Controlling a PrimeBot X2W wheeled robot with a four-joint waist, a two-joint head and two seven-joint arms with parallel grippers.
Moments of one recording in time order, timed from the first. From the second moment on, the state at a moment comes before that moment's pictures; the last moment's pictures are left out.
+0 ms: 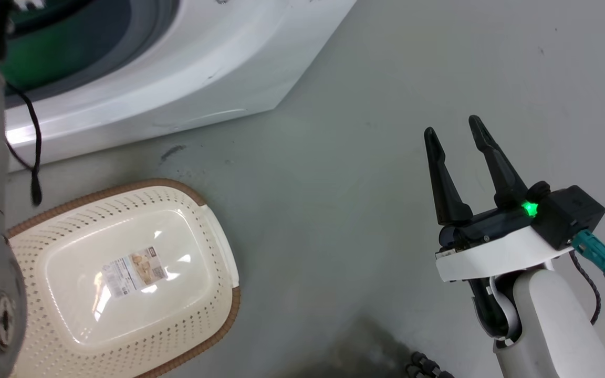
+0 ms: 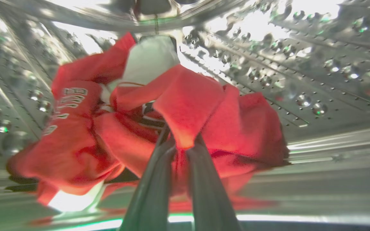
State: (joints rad) left arm -1.43 0.35 -0.05 1.14 -0.22 -0.06 0.25; right arm -0.34 -0.05 0.20 0.10 0.24 0.13 -0.26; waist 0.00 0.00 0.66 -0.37
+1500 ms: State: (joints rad) left arm -0.14 0.07 0.02 0.01 -0.20 -0.04 -0.25; right arm -0.05 -0.05 0.05 0.11 0.11 0.13 -0.19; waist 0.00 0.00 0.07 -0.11
